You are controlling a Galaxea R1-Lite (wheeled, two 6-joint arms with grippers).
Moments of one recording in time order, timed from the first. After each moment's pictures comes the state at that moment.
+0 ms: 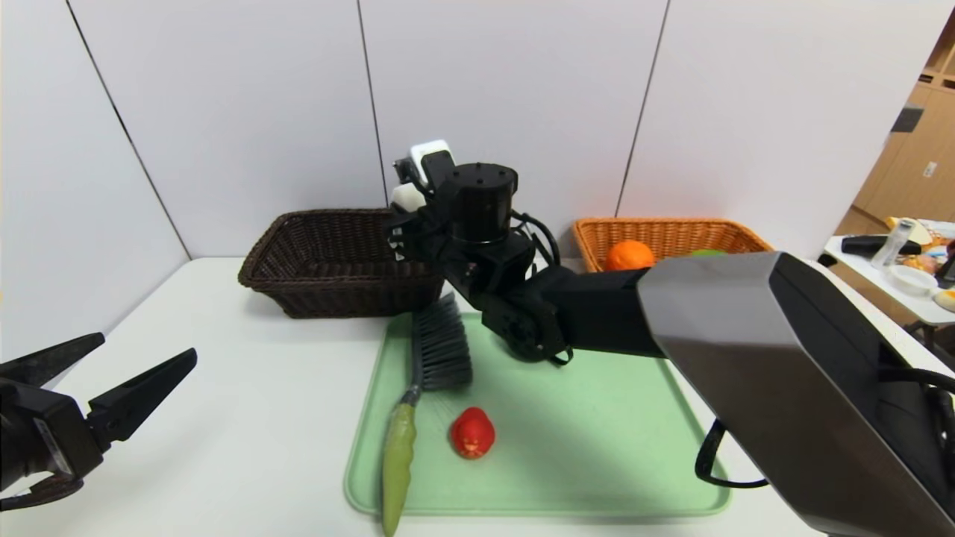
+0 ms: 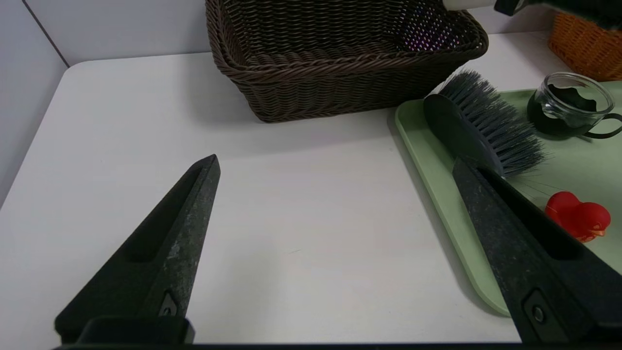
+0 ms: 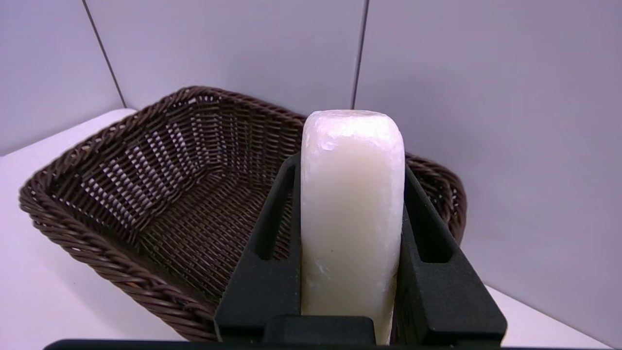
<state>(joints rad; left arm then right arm) -0.07 0.91 -0.35 -0.44 -0.13 -0.03 0.79 2.41 -1.93 -0.57 -0.24 -0.10</state>
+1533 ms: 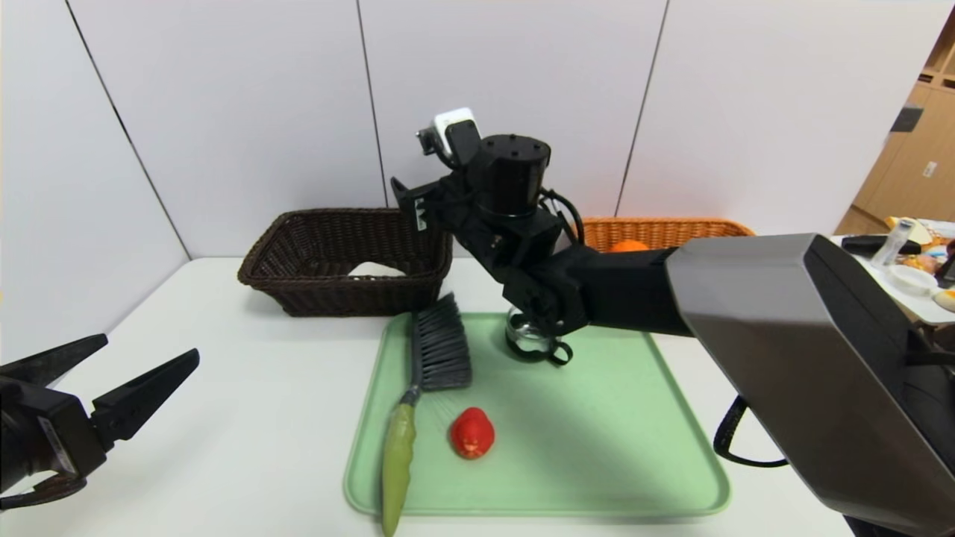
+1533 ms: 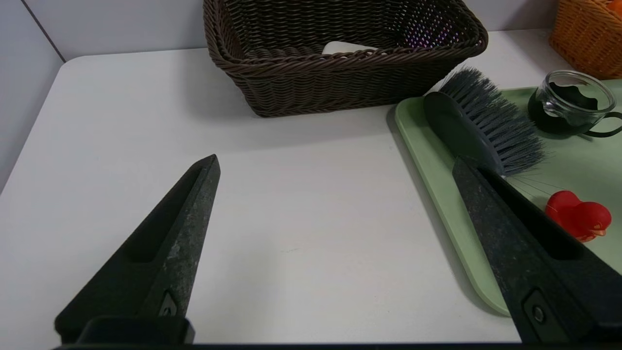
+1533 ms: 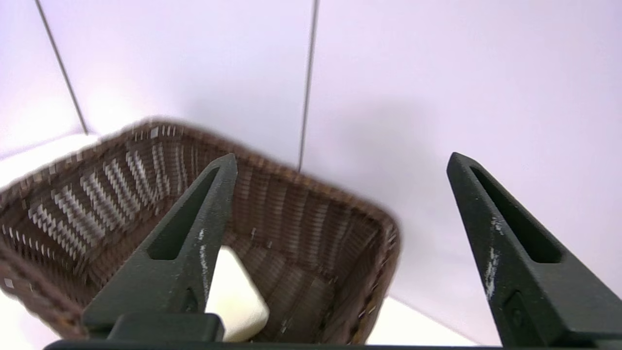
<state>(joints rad) -0.07 0.92 -0.35 -0.44 -0.13 -0.03 0.74 2.39 -1.94 -0.62 -0.22 -0.17</state>
